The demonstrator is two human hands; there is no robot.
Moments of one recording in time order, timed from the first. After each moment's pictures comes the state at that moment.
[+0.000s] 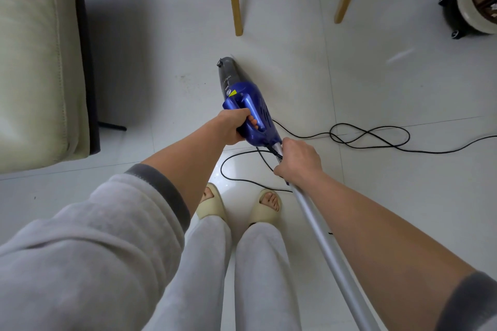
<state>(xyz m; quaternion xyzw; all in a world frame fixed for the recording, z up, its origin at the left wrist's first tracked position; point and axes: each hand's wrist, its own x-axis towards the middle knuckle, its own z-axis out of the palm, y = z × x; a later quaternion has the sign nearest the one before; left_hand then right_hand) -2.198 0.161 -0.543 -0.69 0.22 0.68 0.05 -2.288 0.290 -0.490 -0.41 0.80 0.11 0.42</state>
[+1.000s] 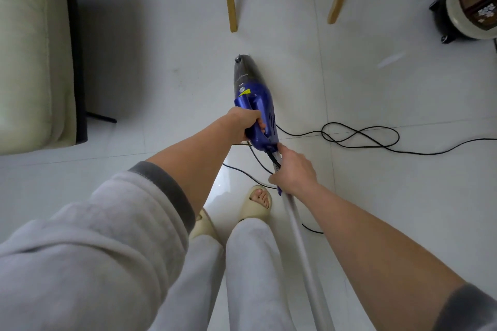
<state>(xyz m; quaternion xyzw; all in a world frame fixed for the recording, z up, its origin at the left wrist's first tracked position) -2.225 0.201 -0.525 -0.68 0.31 0.66 0.07 -2.290 0.336 -0.500 -0.37 0.80 0.05 0.46</state>
